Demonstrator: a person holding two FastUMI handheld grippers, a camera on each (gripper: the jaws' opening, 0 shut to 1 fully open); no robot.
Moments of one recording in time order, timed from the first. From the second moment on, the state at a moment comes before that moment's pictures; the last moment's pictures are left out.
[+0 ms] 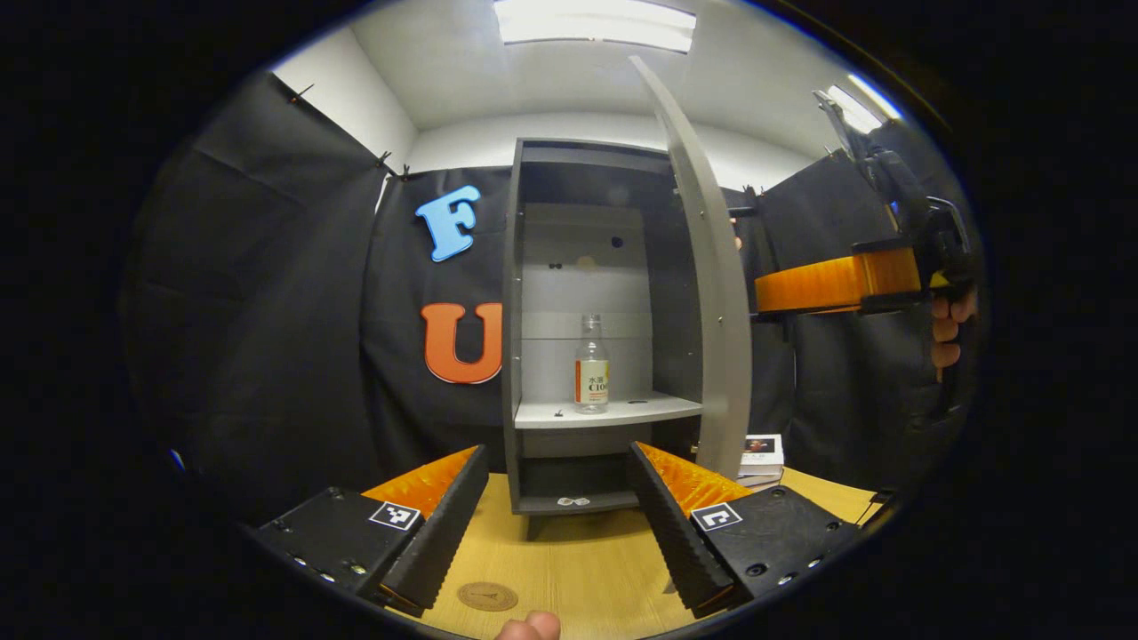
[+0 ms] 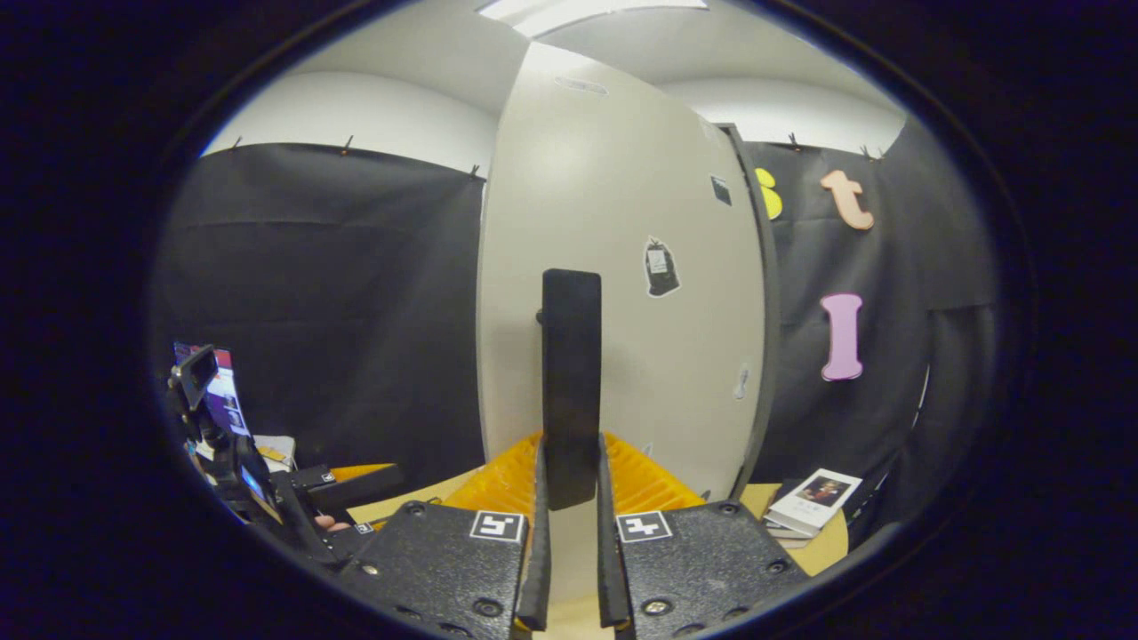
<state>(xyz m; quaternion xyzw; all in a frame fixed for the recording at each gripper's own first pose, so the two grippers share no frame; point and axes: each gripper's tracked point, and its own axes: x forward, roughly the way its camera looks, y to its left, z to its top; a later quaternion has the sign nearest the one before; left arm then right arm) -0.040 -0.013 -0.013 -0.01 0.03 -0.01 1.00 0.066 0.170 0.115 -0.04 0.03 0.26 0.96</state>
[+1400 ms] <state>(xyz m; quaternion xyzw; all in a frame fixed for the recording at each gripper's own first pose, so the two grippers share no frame) -0.025 -0.051 -0.035 -0.01 0.03 -0.05 1.00 0.058 0.022 0.133 -0.04 0.01 0.06 1.00</state>
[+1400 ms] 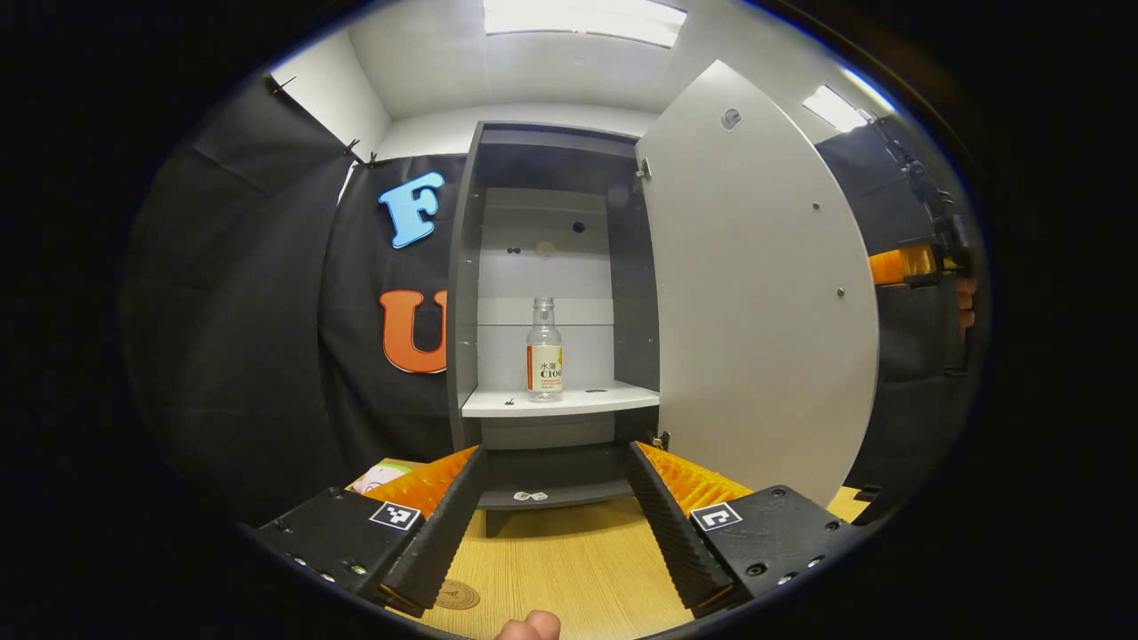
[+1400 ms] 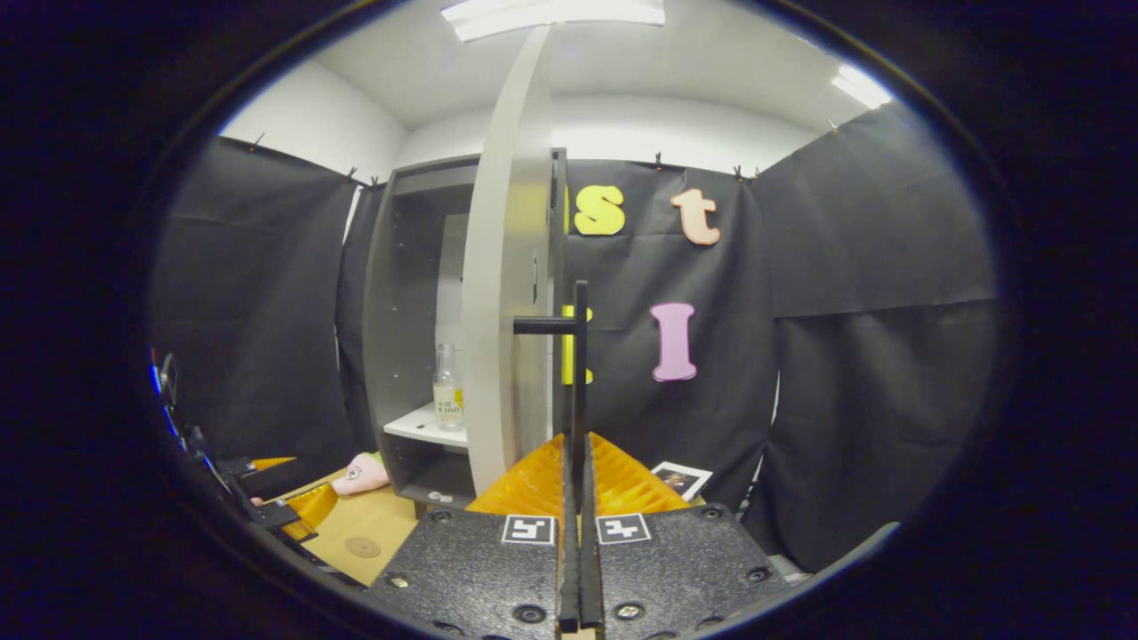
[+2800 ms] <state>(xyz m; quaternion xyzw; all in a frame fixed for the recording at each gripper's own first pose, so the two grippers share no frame) 0.095 -0.041 0.012 -0.04 0.01 -0.06 1.00 0.075 -0.041 0.111 0.03 -0.01 0.02 1.00</state>
